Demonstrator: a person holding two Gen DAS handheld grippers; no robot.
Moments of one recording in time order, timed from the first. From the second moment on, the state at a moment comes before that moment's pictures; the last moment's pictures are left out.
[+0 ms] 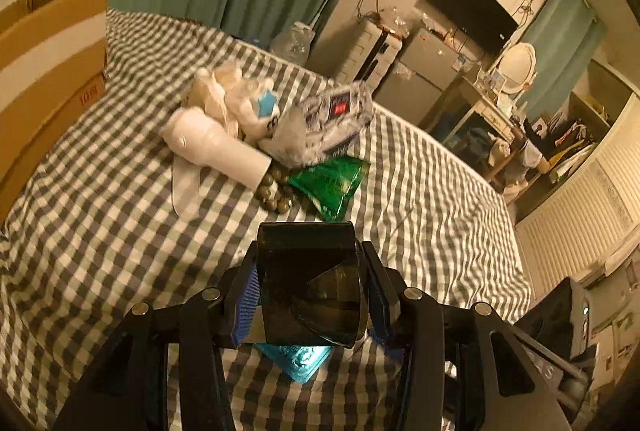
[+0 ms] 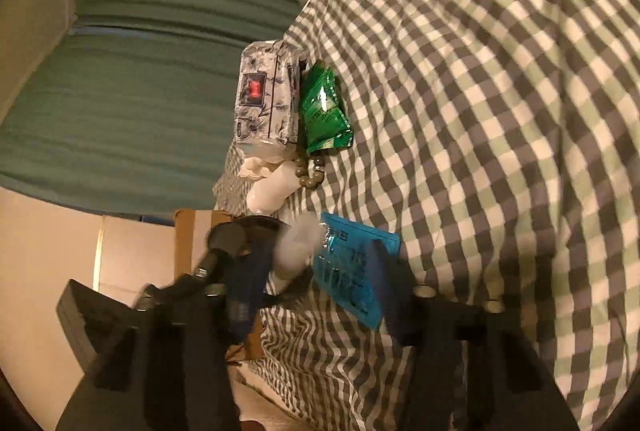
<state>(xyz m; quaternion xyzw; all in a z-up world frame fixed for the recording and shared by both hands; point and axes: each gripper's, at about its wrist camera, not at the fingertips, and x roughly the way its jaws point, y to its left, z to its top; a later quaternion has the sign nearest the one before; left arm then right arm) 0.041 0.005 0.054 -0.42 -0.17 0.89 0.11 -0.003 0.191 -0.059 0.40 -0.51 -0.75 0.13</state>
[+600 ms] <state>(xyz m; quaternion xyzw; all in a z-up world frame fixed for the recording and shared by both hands) 0.039 -0.045 0.069 -0.41 -0.14 0.90 0.06 0.023 0.210 -0.007 0.41 -0.43 -0.80 0.09</state>
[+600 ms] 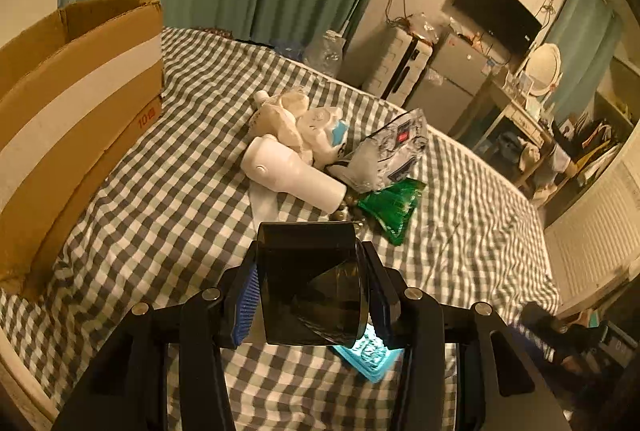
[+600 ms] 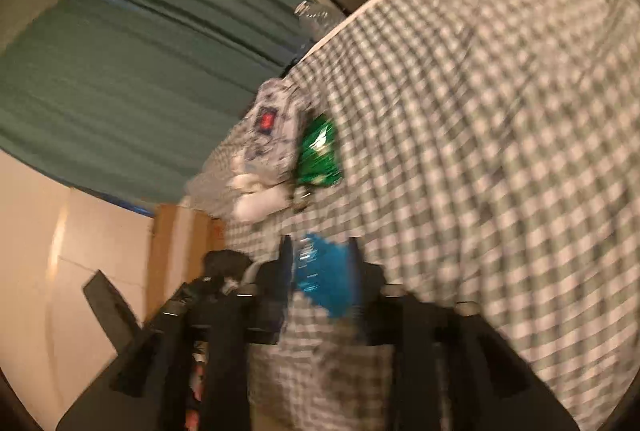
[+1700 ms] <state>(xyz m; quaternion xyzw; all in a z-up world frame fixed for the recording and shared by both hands) 0.044 -0.003 0.053 -0.45 -0.12 0.88 0.11 0.017 0.210 0.058 0.37 -0.39 -0.84 0.05</state>
